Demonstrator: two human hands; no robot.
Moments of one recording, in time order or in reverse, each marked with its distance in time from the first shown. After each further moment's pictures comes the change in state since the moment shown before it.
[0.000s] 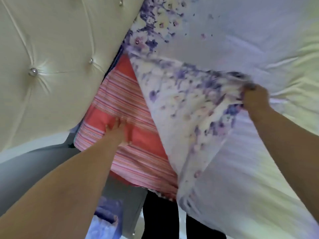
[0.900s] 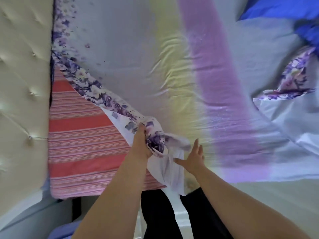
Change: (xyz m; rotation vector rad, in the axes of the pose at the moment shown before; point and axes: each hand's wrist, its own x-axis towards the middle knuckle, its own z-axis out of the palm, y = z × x) left_hand -0.339 0.400 -0.033 -1.531 -0.369 0.102; right_hand -0.216 0.233 -0.174 0.059 -0.143 0.347
